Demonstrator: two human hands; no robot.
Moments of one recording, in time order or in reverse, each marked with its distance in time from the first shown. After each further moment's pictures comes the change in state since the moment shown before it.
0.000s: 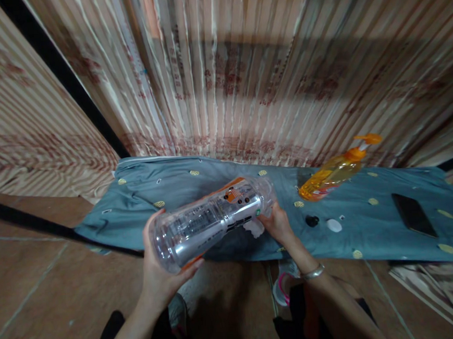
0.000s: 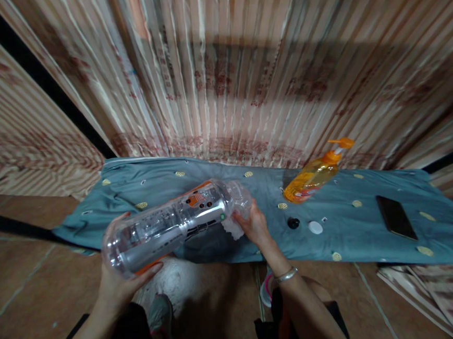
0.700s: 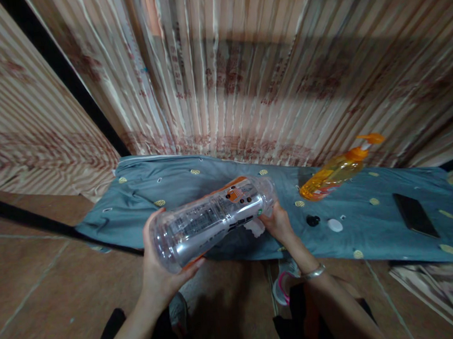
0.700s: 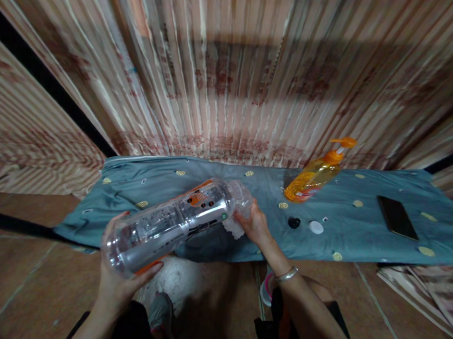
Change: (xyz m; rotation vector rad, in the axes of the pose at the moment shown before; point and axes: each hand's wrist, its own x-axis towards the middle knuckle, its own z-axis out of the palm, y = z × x) left_hand 0.001 0.003 -0.001 0.042 0.013 0.018; right_hand 0.000 0.002 0.001 -0.026 0.026 -0.022
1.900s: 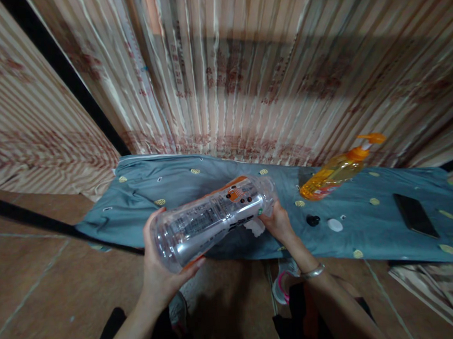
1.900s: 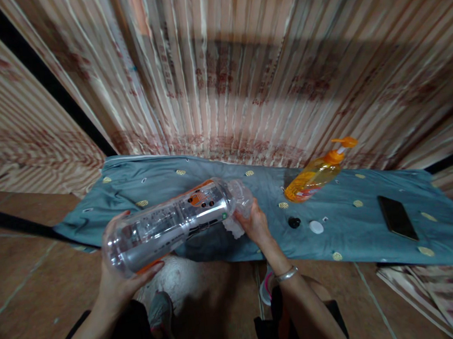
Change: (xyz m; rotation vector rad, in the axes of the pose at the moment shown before) left_hand -0.002 -0.005 -0.002 0.020 -0.026 0.045; right_hand 0.000 -0.001 -0.001 0.074 0.007 0.008
